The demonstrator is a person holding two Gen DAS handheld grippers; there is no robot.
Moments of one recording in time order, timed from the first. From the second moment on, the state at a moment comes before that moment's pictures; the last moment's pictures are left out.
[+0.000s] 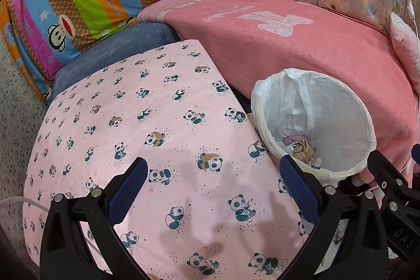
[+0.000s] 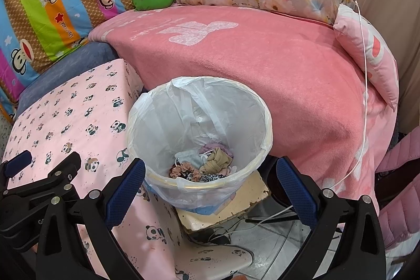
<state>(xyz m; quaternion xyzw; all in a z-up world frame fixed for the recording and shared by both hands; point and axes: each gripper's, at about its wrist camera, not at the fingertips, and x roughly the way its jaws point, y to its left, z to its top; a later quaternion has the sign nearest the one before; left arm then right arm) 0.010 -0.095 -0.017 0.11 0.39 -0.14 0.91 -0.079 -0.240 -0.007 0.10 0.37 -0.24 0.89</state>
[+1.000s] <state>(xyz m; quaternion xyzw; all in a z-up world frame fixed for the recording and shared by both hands) 0.009 -0.096 -0.017 0.11 0.39 -0.14 0.90 -0.078 -0.241 -0.008 0.10 0.37 -0.24 0.89</state>
